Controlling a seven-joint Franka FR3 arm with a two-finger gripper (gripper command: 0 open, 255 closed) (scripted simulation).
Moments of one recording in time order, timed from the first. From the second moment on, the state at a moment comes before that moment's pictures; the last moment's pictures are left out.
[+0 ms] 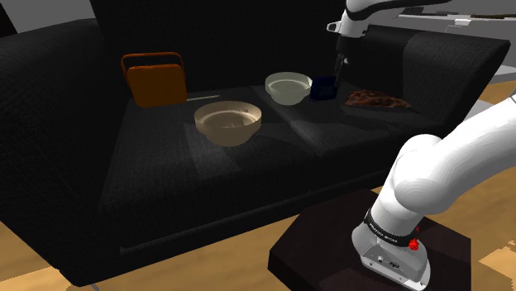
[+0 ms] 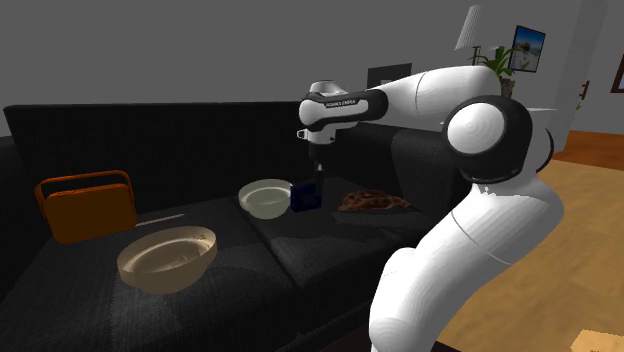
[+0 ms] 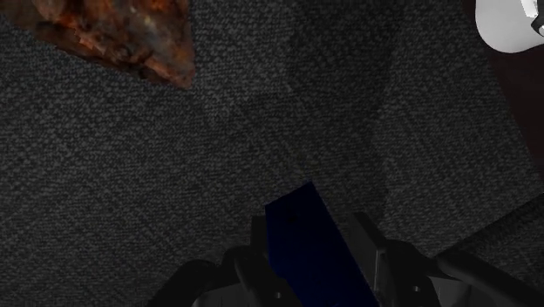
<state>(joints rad) 0.08 -0.53 -0.58 -2.16 -0.27 1.75 -0.90</state>
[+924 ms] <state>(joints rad) 0.10 -0.50 -0.56 -1.95 -0.24 1.57 -0.92</state>
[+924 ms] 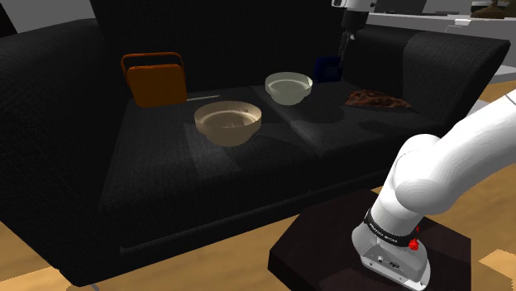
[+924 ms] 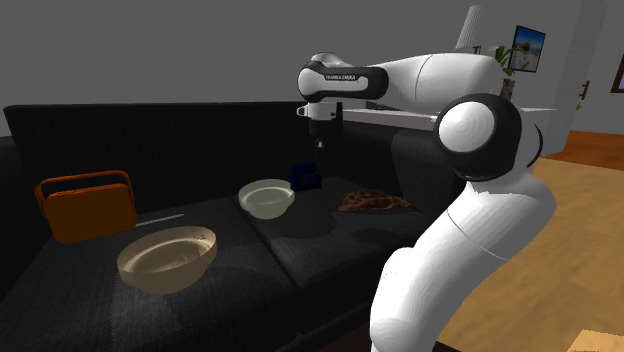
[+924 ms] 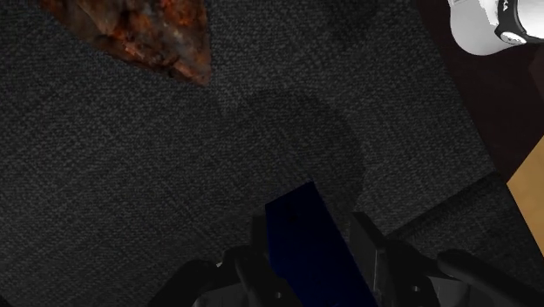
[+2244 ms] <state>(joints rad) 0.17 -0.47 -0.35 -1.83 -0.16 1.43 -0.68</state>
